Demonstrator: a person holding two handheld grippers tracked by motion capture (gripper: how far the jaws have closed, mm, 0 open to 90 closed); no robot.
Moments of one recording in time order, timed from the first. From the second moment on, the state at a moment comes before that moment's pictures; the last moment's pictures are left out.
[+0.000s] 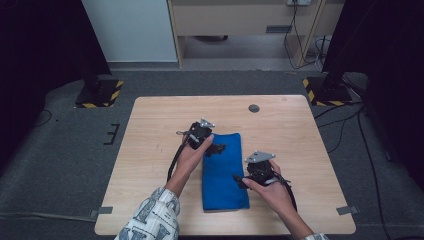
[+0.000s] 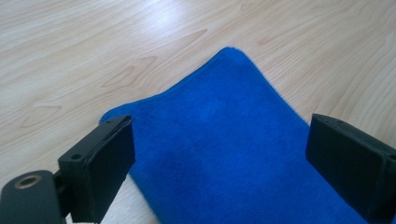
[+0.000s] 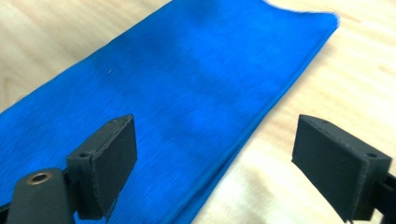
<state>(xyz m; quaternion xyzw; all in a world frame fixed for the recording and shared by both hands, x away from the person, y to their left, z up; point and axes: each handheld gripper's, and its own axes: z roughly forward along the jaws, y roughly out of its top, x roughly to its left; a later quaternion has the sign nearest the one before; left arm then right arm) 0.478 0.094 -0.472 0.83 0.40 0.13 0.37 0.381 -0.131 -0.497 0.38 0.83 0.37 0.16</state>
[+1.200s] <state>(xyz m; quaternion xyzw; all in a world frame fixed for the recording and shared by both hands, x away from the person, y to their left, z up) 0.510 0.139 -0.480 0.80 0.44 0.13 0.39 0.504 -0.123 -0.473 0.40 0.81 0.40 0.13</state>
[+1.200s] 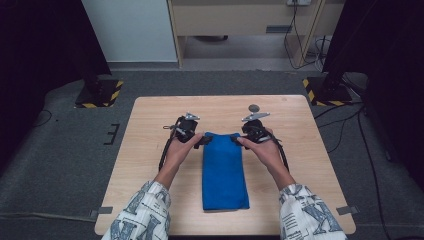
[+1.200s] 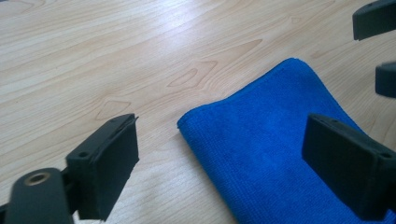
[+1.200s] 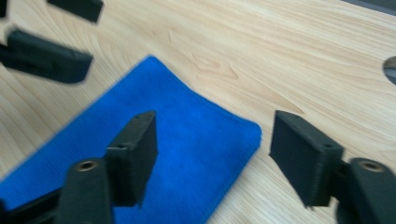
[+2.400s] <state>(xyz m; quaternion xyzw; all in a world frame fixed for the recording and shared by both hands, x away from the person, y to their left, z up) 0.529 0.132 -0.517 0.82 0.45 0.11 0.34 0.543 -0.119 -0.516 0.44 0.82 0.35 0.12</state>
